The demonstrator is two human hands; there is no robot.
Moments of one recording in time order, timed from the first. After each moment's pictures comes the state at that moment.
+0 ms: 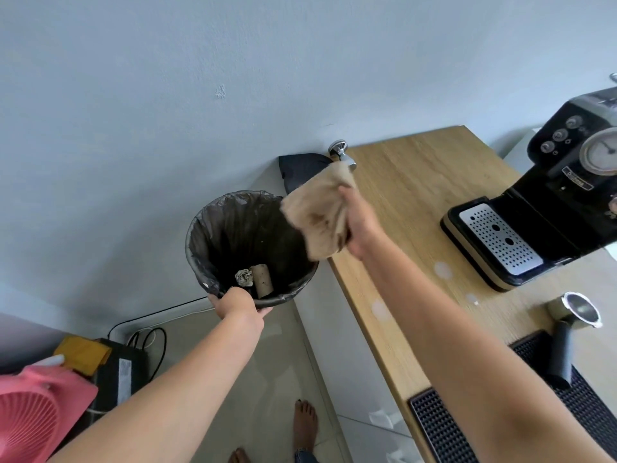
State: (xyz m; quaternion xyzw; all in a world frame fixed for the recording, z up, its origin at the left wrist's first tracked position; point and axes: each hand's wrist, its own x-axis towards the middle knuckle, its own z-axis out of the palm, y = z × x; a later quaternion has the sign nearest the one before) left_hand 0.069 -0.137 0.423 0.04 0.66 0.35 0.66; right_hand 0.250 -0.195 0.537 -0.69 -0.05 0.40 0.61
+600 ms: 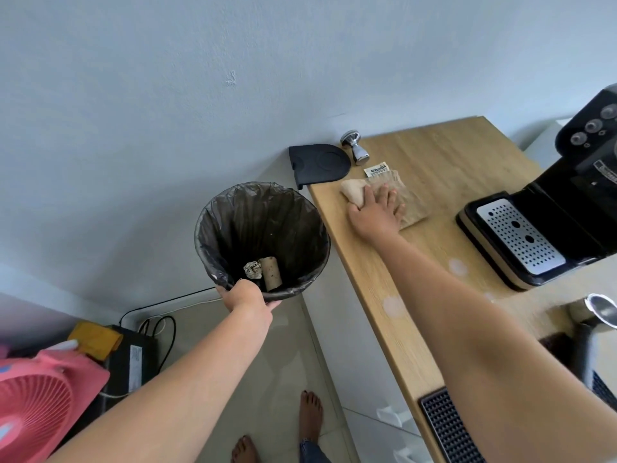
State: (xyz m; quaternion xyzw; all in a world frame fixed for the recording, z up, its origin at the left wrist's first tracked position) left_hand 0.069 -0.140 0.426 0.06 0.66 0.34 0.66; right_hand 0.322 -0.182 0.448 -0.94 -0.29 0.16 0.11
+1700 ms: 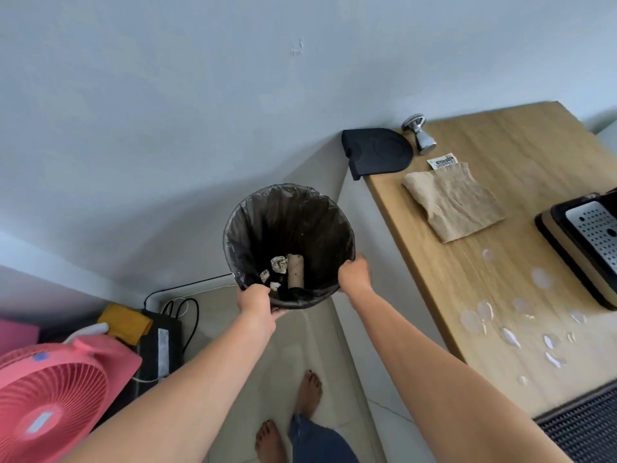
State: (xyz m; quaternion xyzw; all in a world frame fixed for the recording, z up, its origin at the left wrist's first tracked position) left_hand 0.001 -0.063 0.338 0.10 0.66 0.24 0.70; right_hand 0.158 -0.136 0.356 -0.86 -0.04 0.36 0.37
